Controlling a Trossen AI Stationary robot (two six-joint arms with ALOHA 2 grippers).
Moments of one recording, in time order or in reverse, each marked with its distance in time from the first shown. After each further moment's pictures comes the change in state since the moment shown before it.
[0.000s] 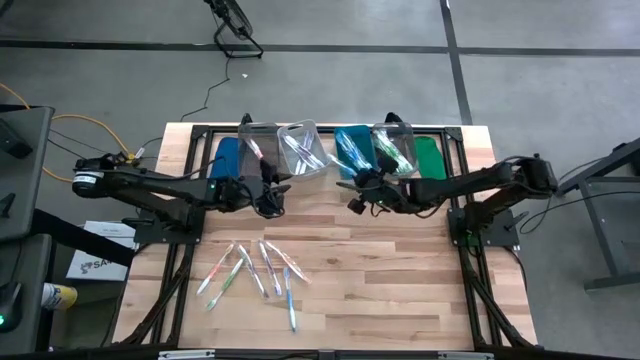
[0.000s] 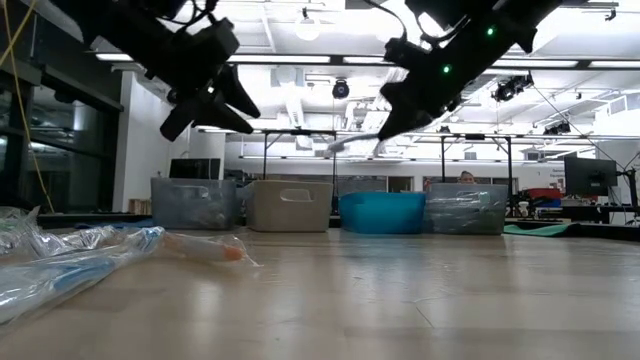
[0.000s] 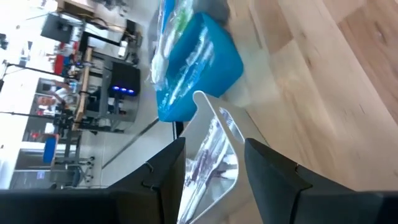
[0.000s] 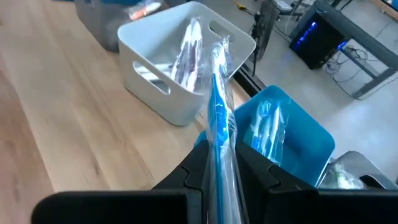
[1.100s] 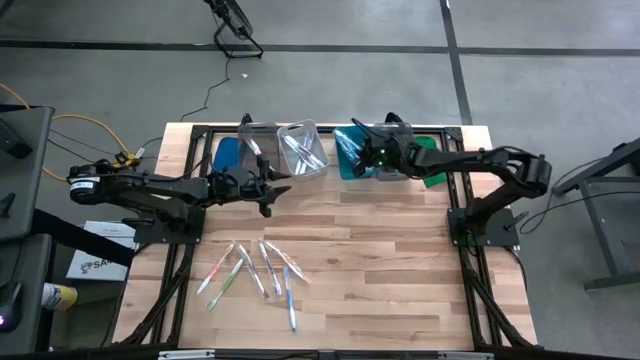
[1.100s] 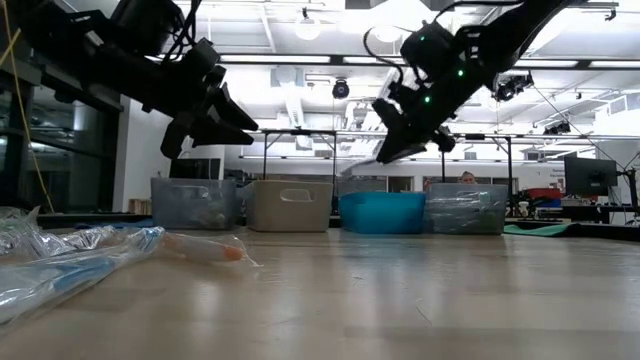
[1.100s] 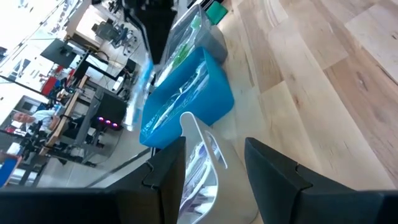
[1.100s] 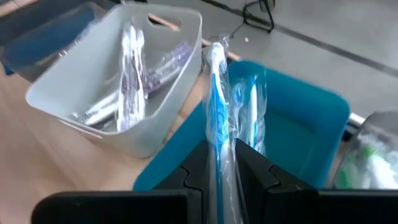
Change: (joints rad) left arm 0.183 -0.031 -0.233 0.401 0.360 -0.053; right arm -0.427 0.033 0.000 0.094 -0.445 0.206
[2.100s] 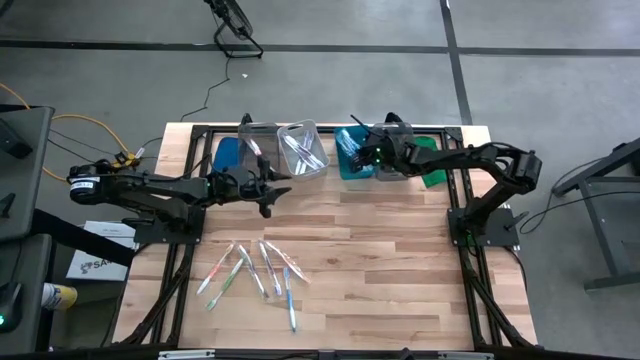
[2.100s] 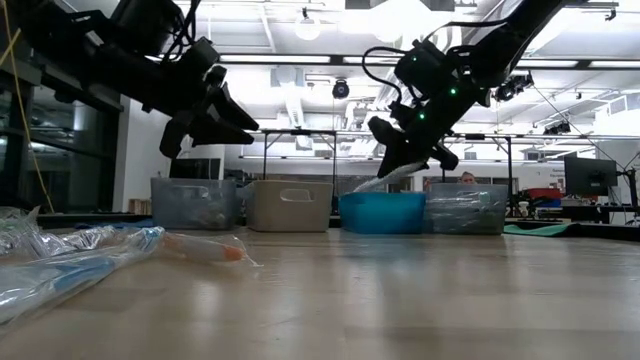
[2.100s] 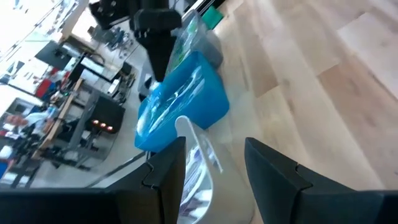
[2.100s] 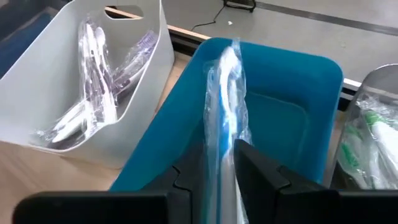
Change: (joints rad) left arm -0.001 0.000 0.000 -0.001 0.024 -0.011; right arm -0.034 0.090 0.000 0.032 0.010 0.151
